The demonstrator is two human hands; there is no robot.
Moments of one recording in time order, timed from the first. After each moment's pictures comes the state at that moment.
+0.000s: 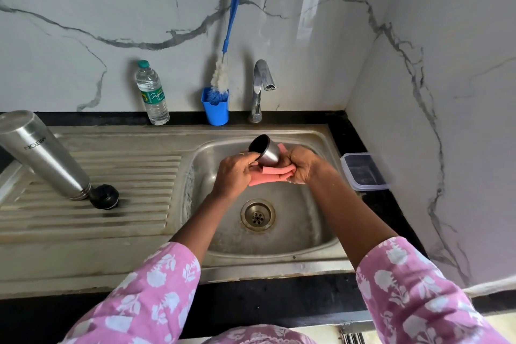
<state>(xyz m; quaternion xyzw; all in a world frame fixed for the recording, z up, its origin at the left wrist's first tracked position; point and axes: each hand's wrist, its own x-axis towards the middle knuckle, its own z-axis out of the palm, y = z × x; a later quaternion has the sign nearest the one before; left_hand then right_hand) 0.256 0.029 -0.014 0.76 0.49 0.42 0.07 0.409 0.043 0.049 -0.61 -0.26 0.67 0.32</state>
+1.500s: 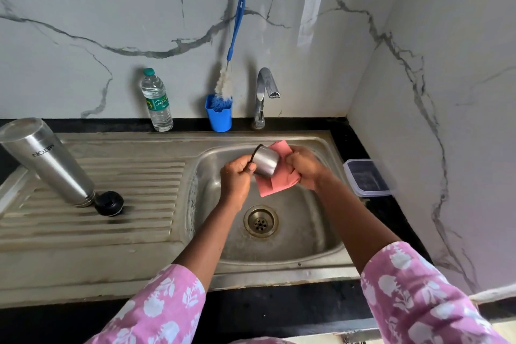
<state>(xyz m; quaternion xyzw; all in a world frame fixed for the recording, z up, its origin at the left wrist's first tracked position) 0.262 0.023 -0.010 0.53 0.58 0.51 0.34 0.411 0.037 0.049 -0.57 -0.45 0.58 0.36</state>
